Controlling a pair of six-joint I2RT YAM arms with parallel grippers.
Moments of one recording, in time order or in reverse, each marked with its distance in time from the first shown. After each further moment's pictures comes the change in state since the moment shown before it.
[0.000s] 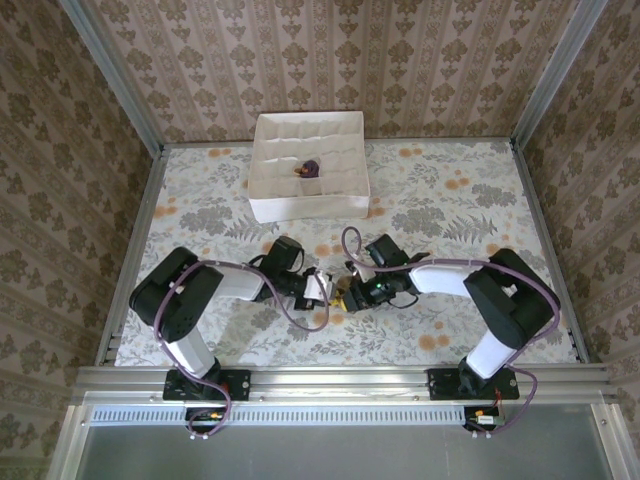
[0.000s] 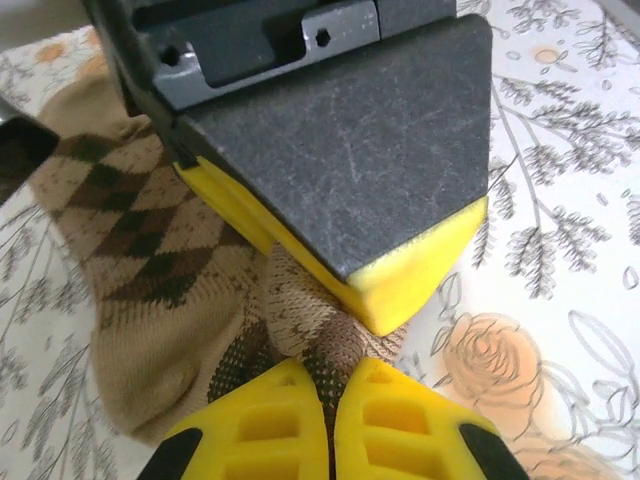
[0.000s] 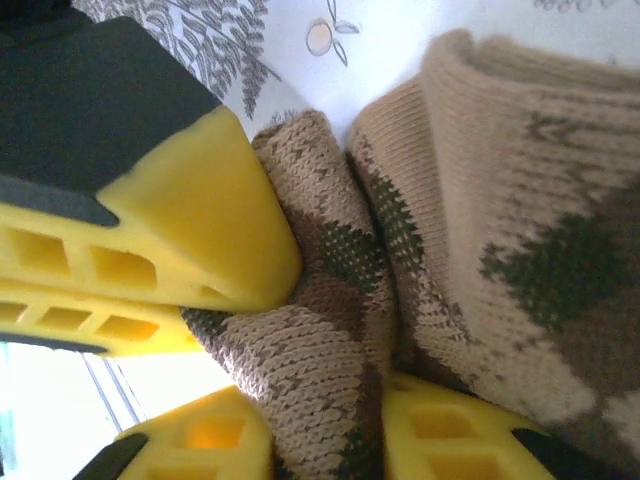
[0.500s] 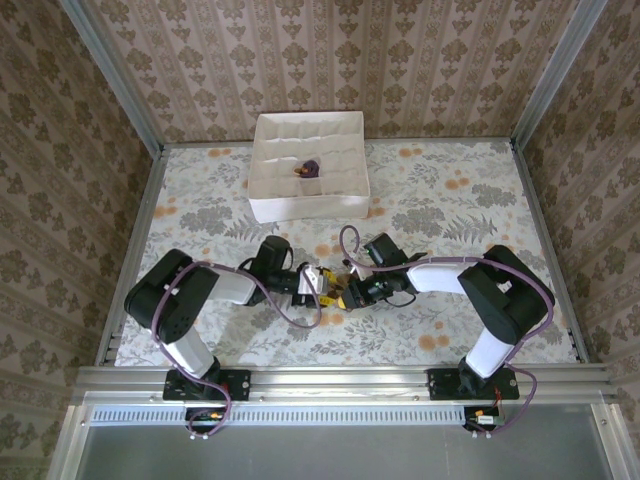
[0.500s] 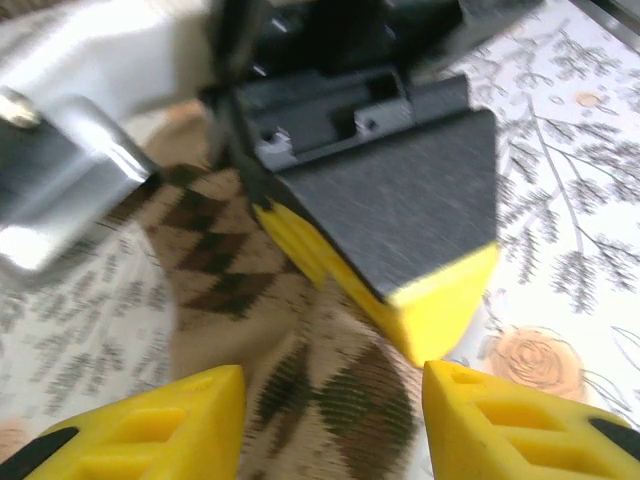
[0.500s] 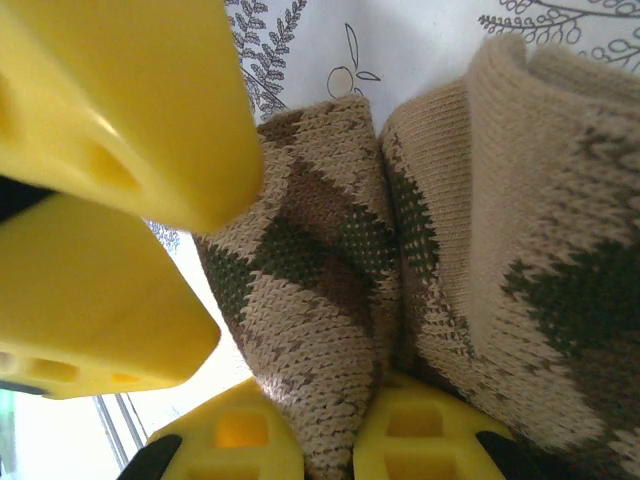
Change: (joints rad) left arm 0.070 -0.008 -0.083 0.213 0.068 -0.079; right arm 0.000 0.063 0.009 0.093 -0.034 -0.019
